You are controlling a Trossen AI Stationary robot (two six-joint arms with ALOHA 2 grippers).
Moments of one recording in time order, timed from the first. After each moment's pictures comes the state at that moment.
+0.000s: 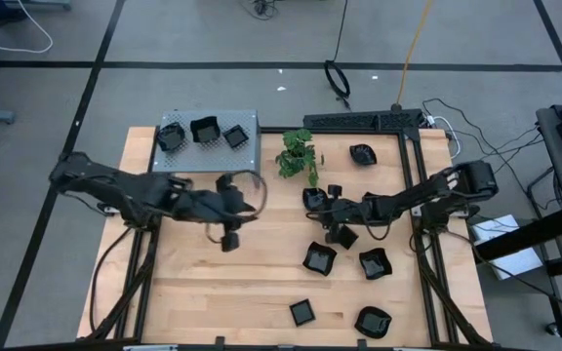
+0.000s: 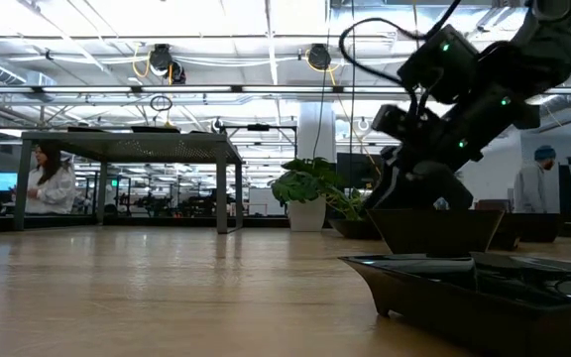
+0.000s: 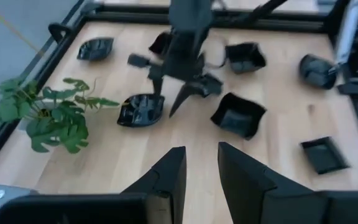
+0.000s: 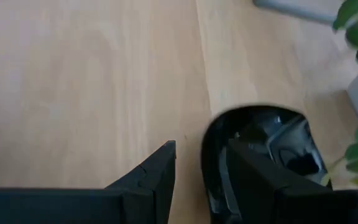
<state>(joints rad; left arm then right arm) -0.28 1.29 1.28 -0.64 -0.34 -0.25 0.03 1.59 0.51 0.38 0.26 -0.14</state>
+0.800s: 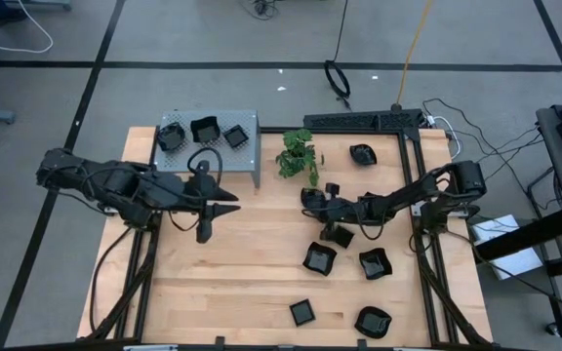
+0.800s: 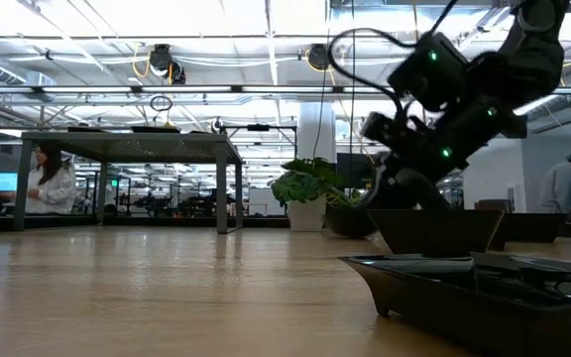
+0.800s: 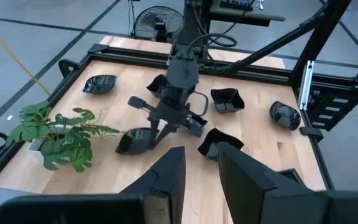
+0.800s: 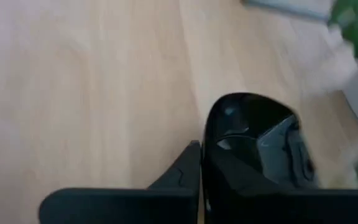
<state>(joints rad) -0.30 1.11 1.28 -0.64 -0.35 -0.27 0.02 1.68 0.53 0.46 0.29 -0.12</state>
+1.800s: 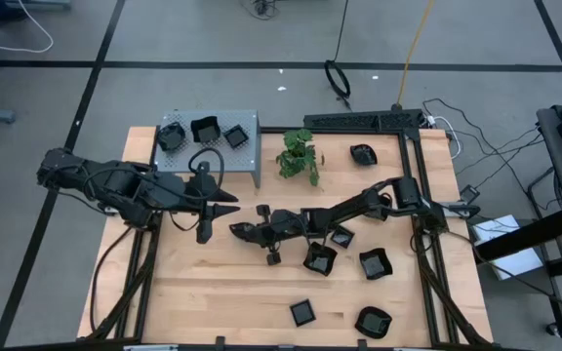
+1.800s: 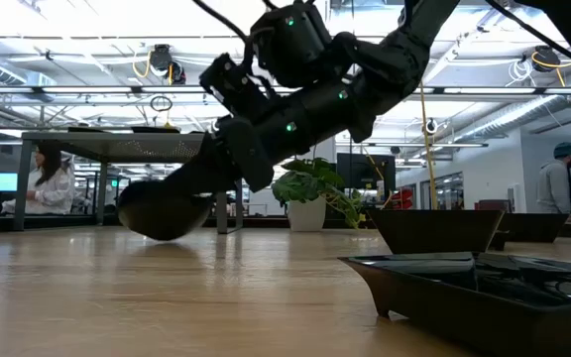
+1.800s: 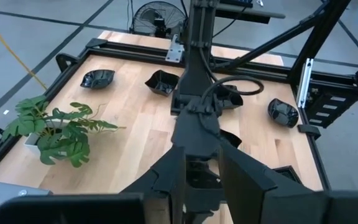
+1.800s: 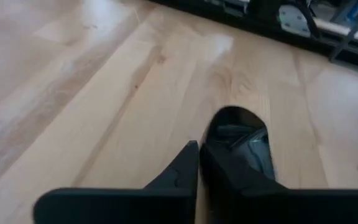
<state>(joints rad) -0.30 1.11 1.28 -0.65 -0.34 -0.29 0.10 2.18 1.26 0.51 -0.05 -0.22</state>
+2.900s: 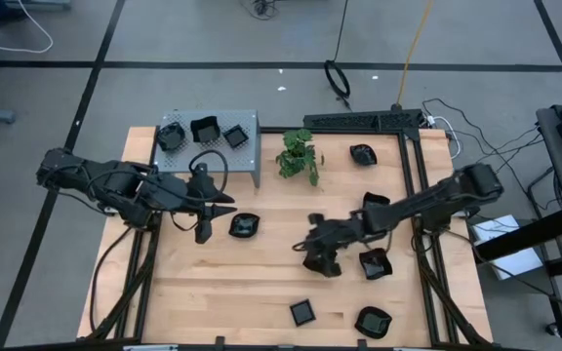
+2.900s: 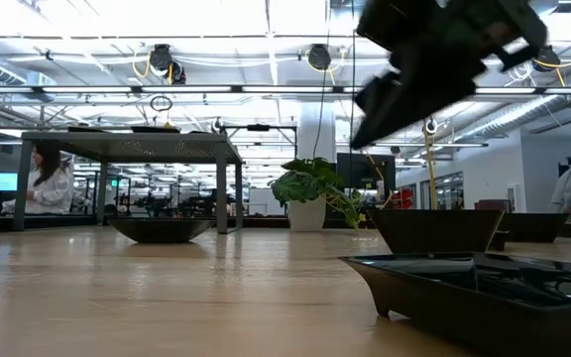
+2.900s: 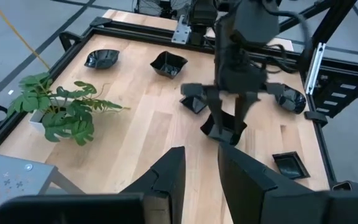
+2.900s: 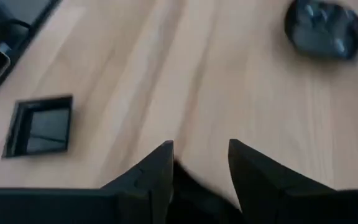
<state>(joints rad) -0.30 1.11 1.28 -0.73 -0.34 -0.35 0.25 1.55 0.86 -0.05 -0.04 0.05</state>
